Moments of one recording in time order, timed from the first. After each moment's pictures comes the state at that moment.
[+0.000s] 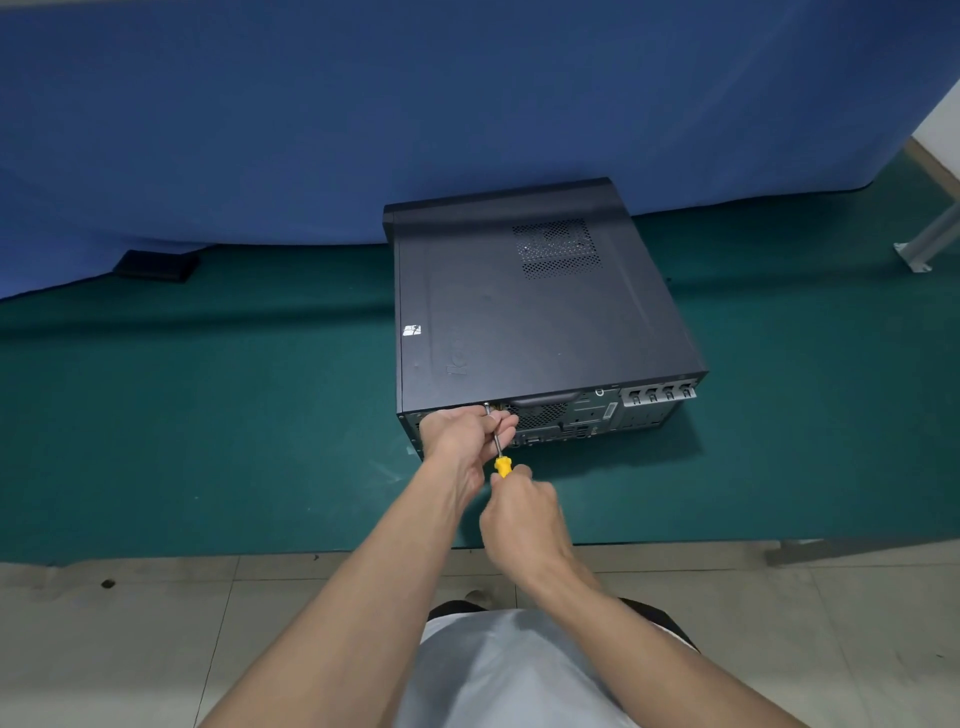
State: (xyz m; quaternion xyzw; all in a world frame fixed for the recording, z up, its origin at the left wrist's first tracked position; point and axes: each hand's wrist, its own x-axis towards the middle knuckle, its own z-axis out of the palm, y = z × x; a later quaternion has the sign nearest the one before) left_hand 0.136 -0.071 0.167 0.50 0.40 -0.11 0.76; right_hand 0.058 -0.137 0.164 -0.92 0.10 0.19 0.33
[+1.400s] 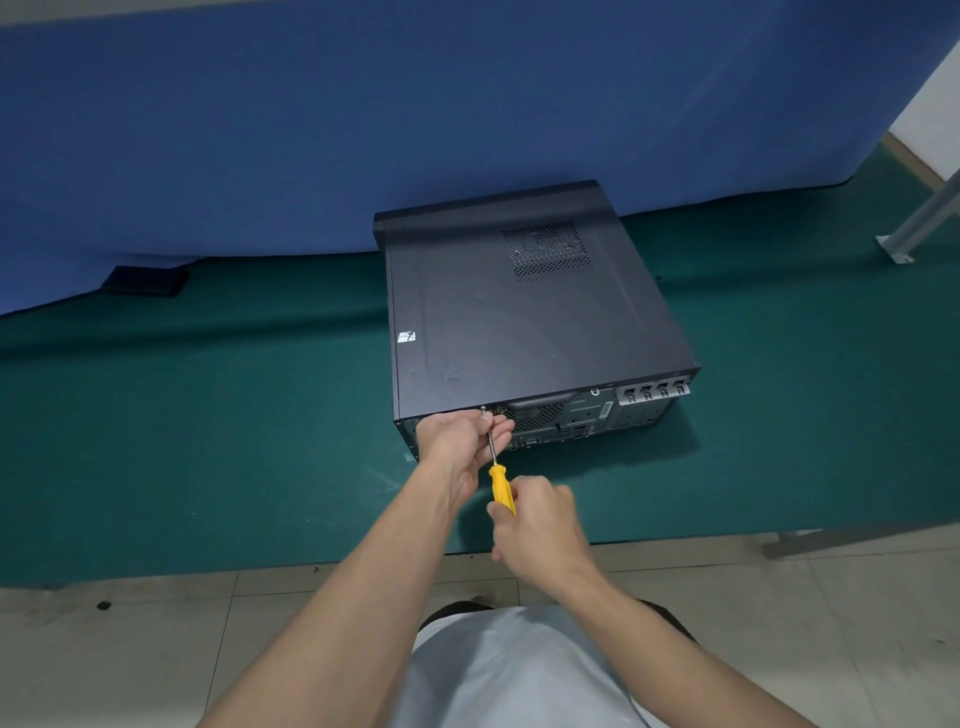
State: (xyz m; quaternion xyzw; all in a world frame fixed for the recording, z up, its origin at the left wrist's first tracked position) left_hand 0.137 -0.067 0.164 0.51 0.37 -0.13 0.76; right_hand 0.056 -0.154 0.163 -0.88 0.10 0.22 0.42
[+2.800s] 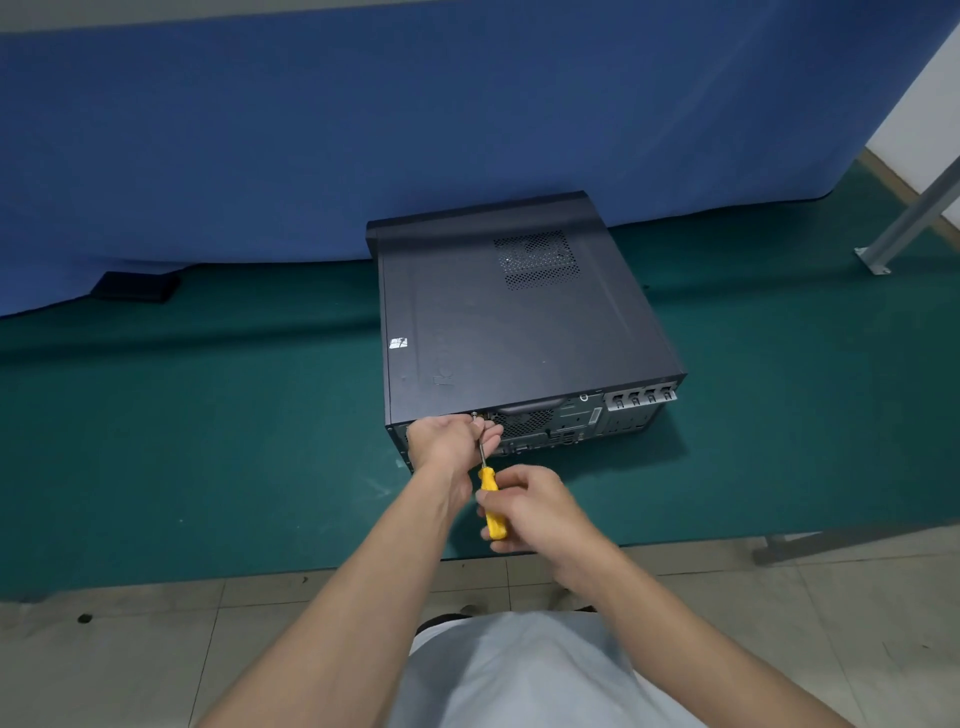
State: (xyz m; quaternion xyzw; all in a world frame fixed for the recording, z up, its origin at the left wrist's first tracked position) left_hand 0.136 -0.072 0.165 0.54 0.40 -0.08 0.74; right_hand 0.069 -0.167 0.171 -0.68 0.19 0.30 0.64
